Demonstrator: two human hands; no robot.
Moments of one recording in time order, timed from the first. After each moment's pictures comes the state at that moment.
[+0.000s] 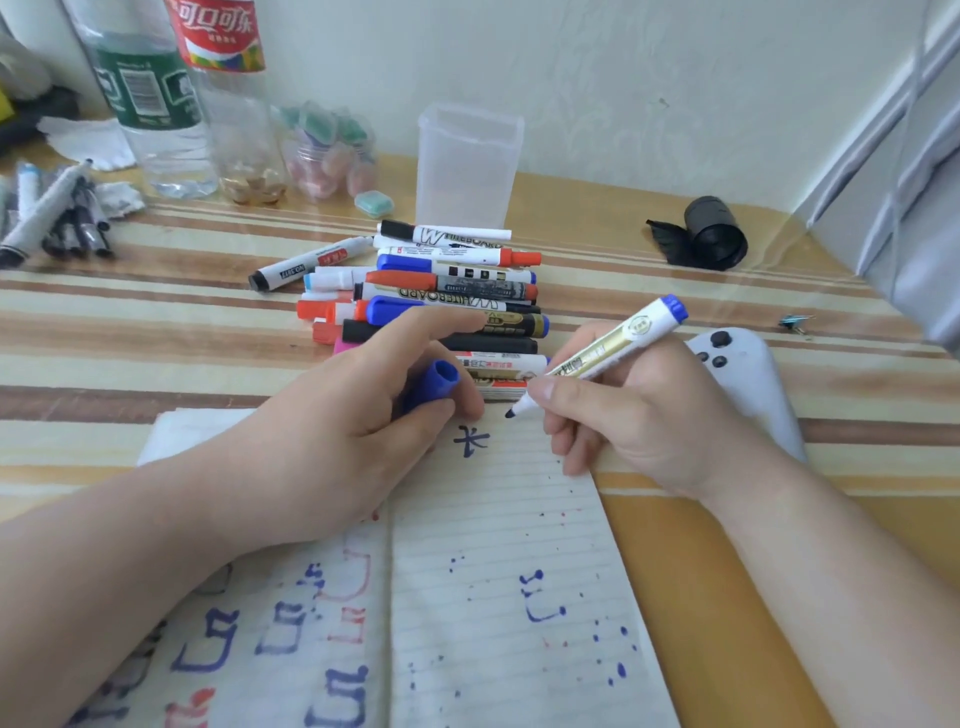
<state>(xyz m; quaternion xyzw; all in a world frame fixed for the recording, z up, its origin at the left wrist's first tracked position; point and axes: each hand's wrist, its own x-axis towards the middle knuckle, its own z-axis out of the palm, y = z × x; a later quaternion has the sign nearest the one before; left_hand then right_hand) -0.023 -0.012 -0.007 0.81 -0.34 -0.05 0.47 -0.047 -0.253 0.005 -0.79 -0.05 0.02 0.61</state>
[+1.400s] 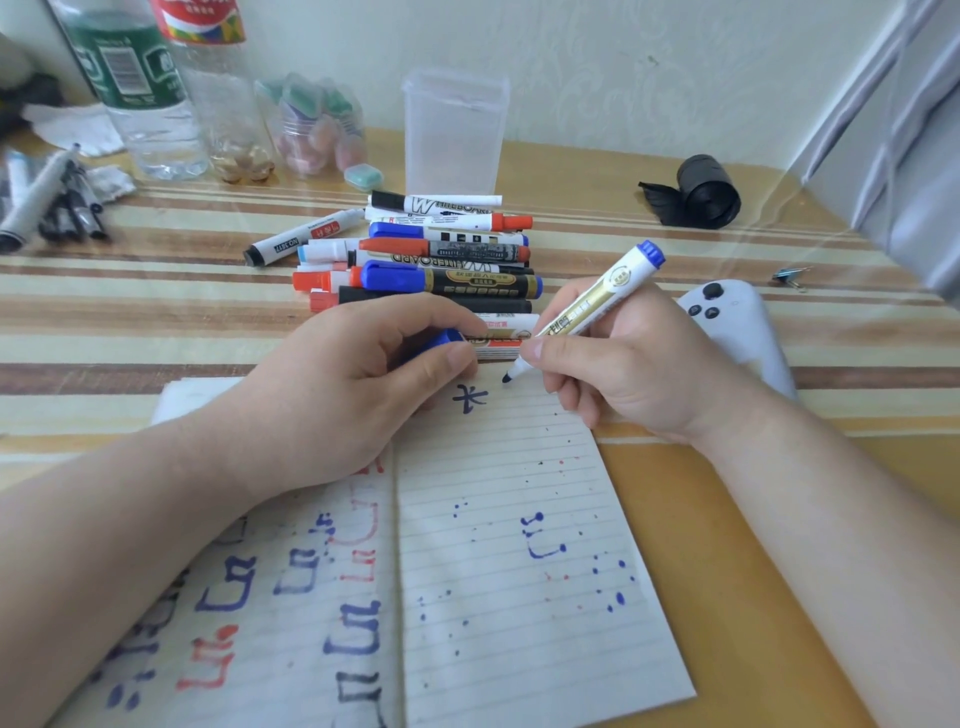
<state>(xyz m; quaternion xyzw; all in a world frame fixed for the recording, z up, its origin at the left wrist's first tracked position) -0.020 -0.015 -0.009 0.83 -0.31 -0.03 0.46 -0.050 -0.250 0.010 -0.83 -0.04 0.03 0.56</state>
